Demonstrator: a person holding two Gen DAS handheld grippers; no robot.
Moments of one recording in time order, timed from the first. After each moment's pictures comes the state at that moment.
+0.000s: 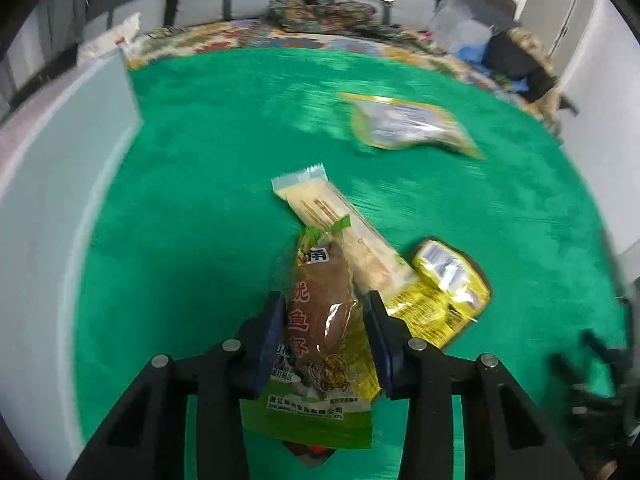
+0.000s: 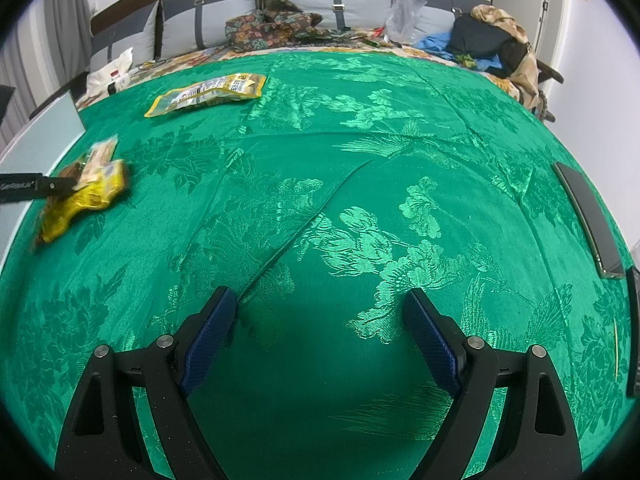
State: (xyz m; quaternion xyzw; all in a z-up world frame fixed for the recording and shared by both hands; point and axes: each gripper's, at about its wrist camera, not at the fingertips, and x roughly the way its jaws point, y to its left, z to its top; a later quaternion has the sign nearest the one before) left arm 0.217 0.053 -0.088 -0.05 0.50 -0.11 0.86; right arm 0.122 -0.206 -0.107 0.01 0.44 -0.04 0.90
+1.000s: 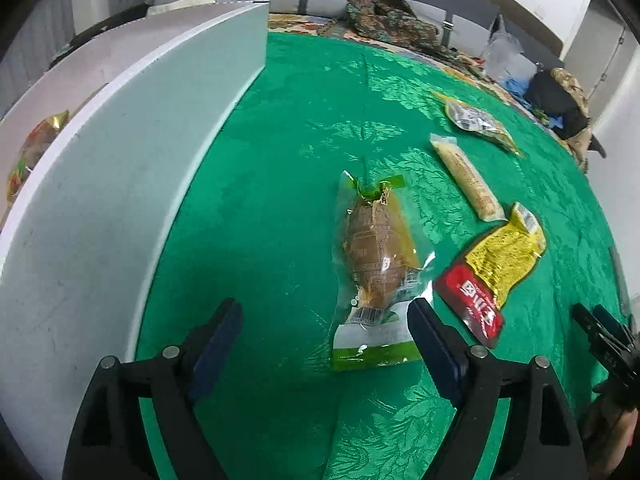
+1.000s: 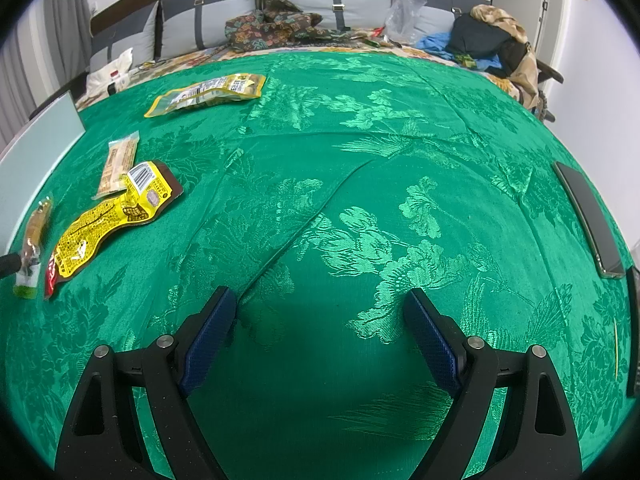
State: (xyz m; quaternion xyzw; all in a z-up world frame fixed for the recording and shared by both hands) left arm 0.140 0.152 -0.100 -0.09 0.50 -0.04 0.86; right arm 0.123 -0.206 -0.108 0.01 0.44 -0.04 0.90
